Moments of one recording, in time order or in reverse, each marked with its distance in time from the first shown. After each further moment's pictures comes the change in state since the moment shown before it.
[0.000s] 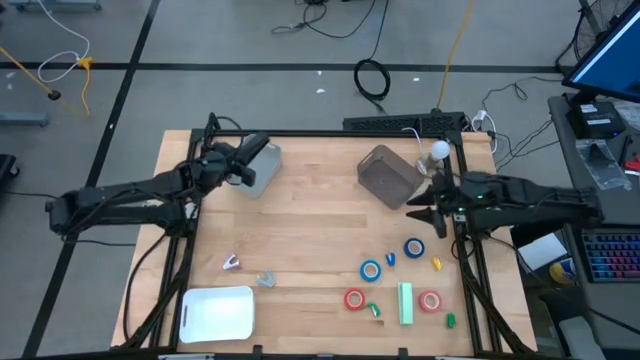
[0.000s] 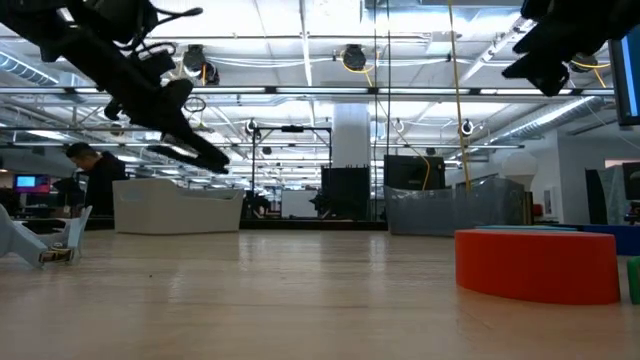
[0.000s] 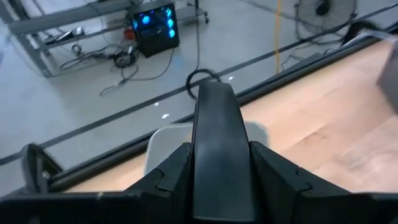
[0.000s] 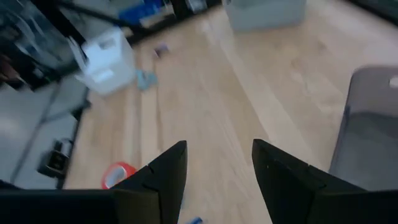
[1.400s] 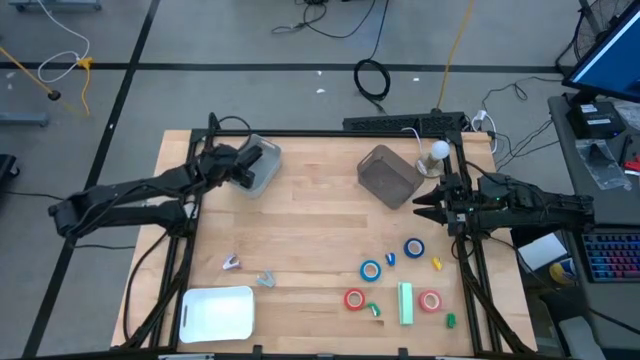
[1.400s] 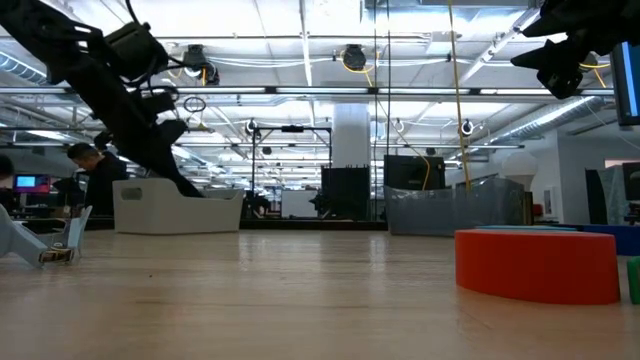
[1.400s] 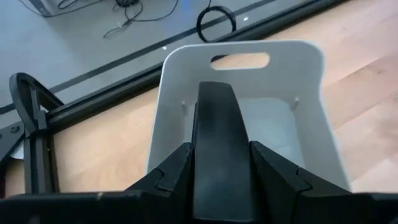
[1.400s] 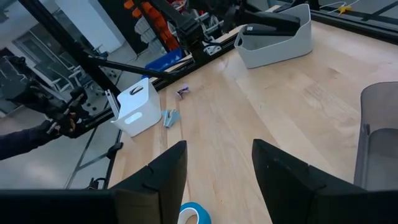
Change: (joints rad) left arm 0.158 0.112 -0.042 -0.077 0.152 -0.035; right arm 0.000 -0.184 -0.092 0.079 0.000 0.106
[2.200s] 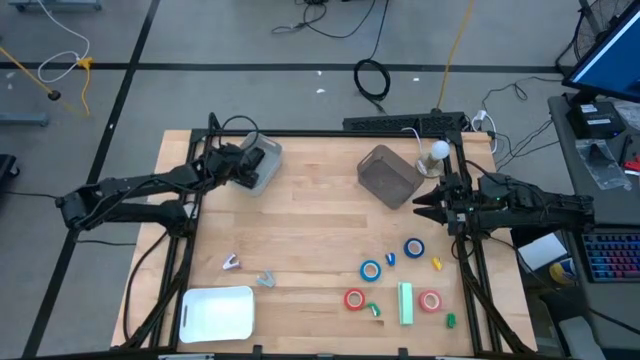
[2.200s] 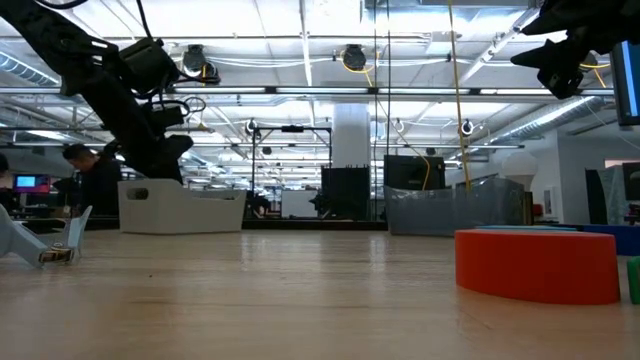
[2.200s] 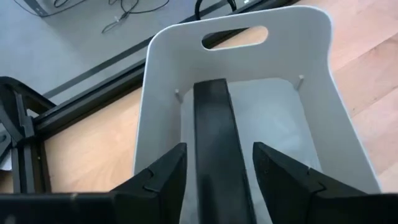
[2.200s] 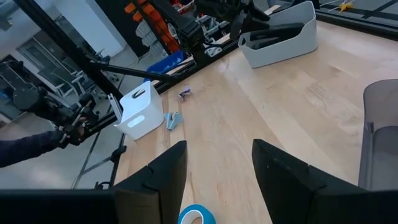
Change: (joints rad) left arm 0.035 0.125 0.002 0.078 0.032 0.070; right arm 0.000 0.000 0.000 0.008 0.000 0.027
